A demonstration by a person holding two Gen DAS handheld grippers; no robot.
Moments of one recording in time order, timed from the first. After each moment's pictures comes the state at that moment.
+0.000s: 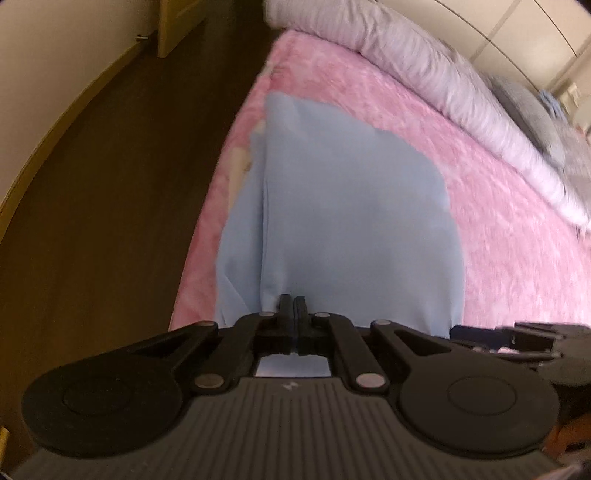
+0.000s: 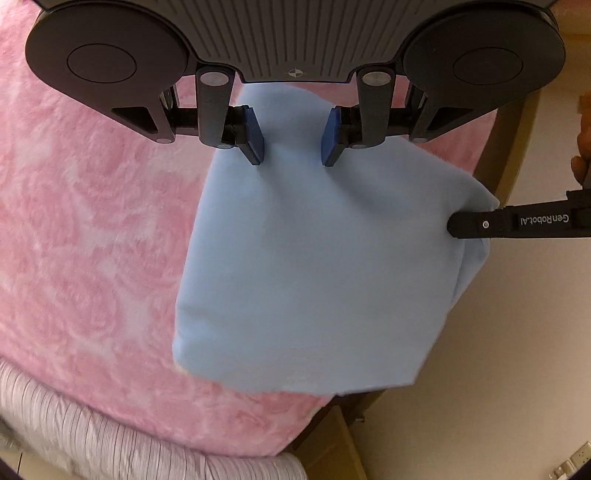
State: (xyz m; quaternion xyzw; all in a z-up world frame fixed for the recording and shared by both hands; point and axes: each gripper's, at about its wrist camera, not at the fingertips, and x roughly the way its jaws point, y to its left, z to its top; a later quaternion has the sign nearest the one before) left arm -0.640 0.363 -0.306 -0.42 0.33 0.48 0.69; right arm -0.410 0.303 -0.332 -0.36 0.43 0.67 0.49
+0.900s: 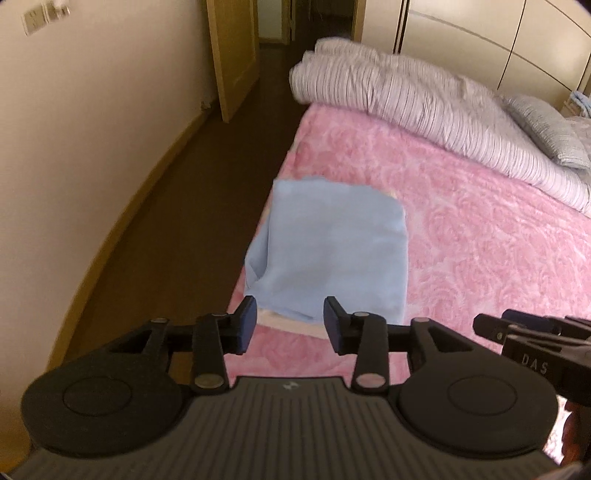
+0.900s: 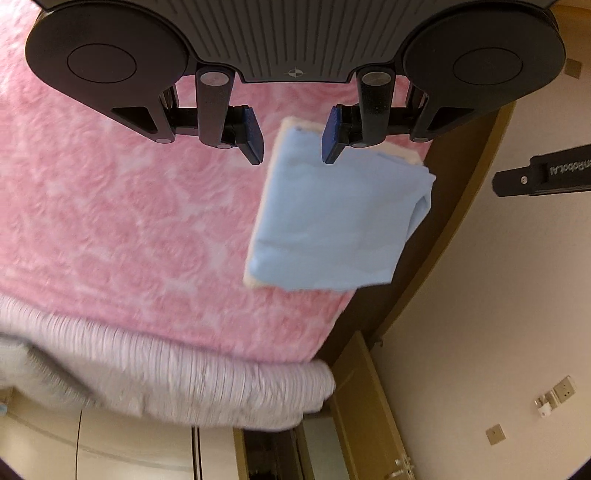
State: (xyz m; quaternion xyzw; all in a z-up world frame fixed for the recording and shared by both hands) left arm -0.572 0.217 -0.116 -0.30 0.34 0.61 0.65; right arm -0.357 0.191 -0.160 -0.28 0.38 0.67 0.57
